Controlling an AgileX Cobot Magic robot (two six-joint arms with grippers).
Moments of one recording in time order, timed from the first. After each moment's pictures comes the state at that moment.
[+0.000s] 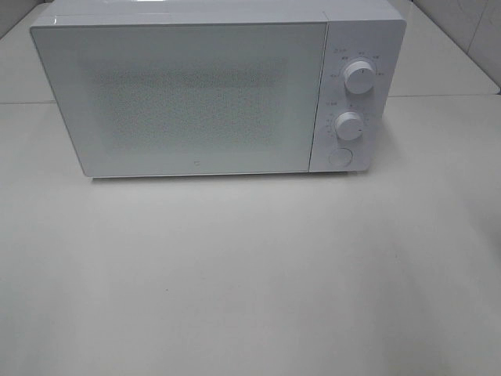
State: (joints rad) left arm 0.03 0.00 -0.52 -0.08 1.08 0.03; right arm 0.05 0.90 -0.34 -0.02 -0.18 0.37
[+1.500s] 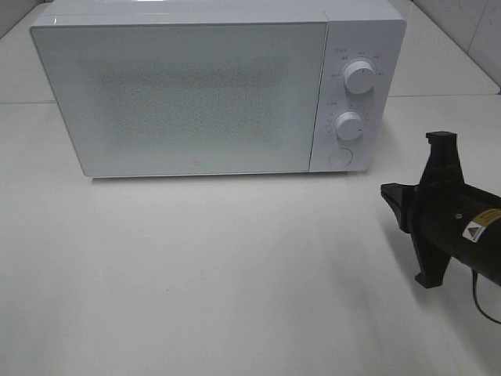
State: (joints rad) left arm 0.03 0.00 -0.52 -0.08 1.08 0.03; right arm 0.43 1.70 -0.26 0.20 -0.99 1.54
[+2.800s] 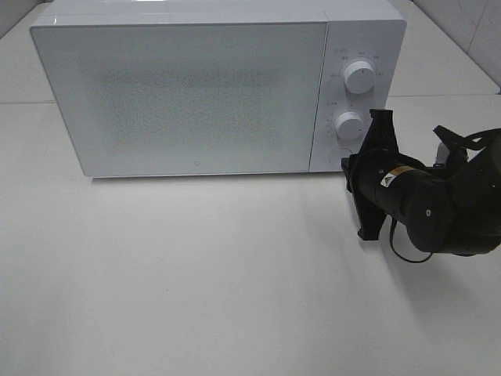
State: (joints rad) left arm 0.03 0.00 -0.52 -0.08 1.08 0.03; right arm 0.45 2.00 -0.64 0.37 -0.90 1.50
